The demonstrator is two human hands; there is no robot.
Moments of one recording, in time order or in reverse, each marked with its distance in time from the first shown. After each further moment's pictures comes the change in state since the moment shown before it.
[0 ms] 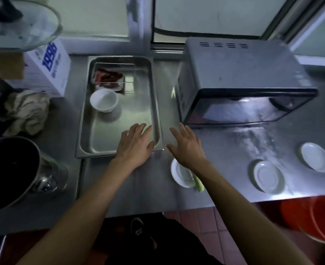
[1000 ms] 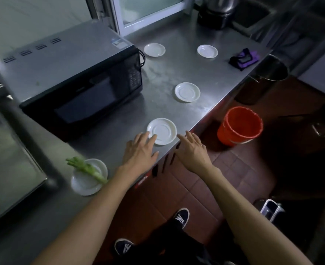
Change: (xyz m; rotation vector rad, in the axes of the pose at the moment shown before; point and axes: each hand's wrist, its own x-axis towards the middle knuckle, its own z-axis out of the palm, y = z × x) left_hand -0.029 0.366 0.093 0.098 -0.223 0.678; right_hand -0.289 0.279 -0.030 0.261 0.264 0.699
